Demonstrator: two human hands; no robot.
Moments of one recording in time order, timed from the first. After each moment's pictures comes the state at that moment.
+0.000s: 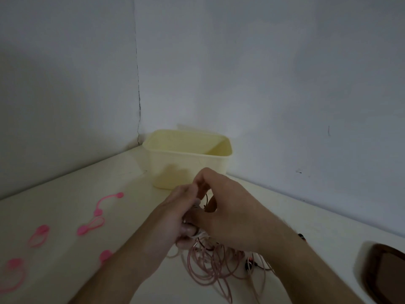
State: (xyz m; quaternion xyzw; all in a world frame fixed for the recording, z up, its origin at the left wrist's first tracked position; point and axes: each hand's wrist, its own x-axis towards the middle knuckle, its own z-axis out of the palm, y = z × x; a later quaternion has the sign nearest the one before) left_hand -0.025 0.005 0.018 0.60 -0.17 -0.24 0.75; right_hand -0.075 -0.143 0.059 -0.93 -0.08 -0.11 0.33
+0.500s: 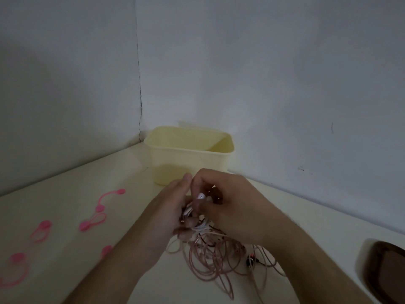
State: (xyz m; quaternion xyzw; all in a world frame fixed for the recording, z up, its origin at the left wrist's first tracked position) left_hand -0.016 0.005 0.015 0.60 -0.17 -0.23 0.75; right_hand -0.074 -0.150 0.061 -0.92 -0.10 -0.10 0.36
